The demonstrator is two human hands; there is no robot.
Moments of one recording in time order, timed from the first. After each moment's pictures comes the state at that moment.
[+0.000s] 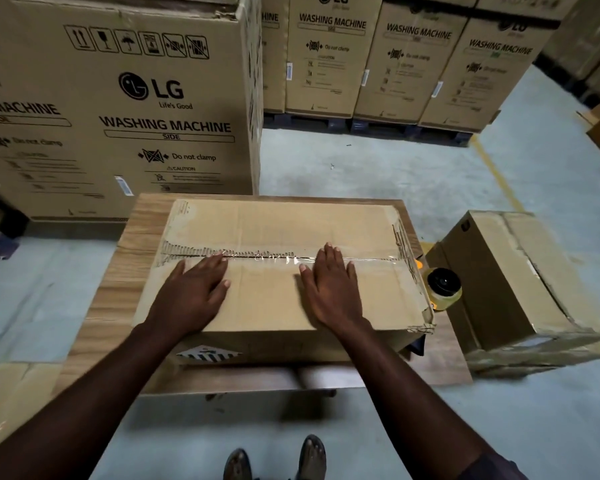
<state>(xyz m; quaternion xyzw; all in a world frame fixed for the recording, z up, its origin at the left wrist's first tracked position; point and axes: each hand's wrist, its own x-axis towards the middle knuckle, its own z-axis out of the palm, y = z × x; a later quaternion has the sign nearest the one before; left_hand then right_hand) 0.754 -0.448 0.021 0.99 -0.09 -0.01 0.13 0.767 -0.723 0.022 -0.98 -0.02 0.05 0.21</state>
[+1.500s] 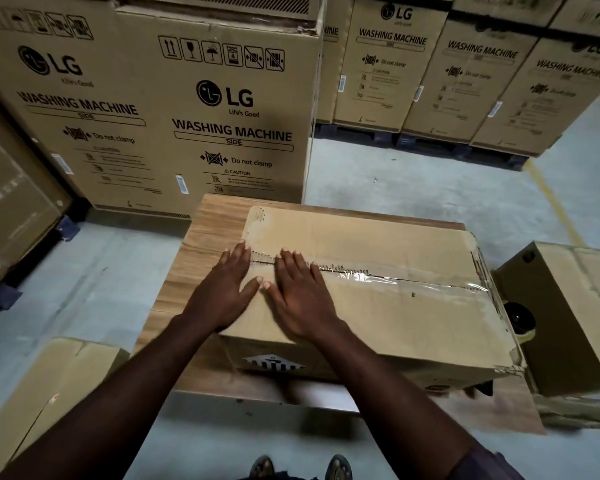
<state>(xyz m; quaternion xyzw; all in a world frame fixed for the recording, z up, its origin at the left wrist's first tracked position) 0.765 -0.368 0.015 0.97 -0.02 -0.03 0.23 0.779 -0.557 0.025 -0.96 -0.23 0.07 0.17</state>
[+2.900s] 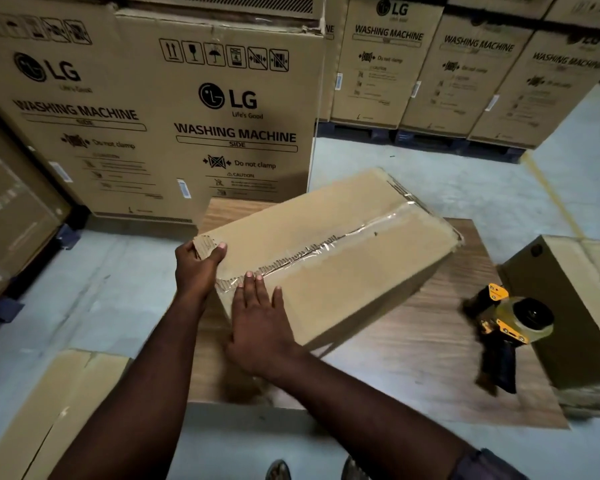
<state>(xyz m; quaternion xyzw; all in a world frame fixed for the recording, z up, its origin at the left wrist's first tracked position) 0.821 -0.285 -0.016 0.71 0.32 0.10 0.61 0.732 -0.449 0.040 -0.95 -0.27 0.14 0.07</state>
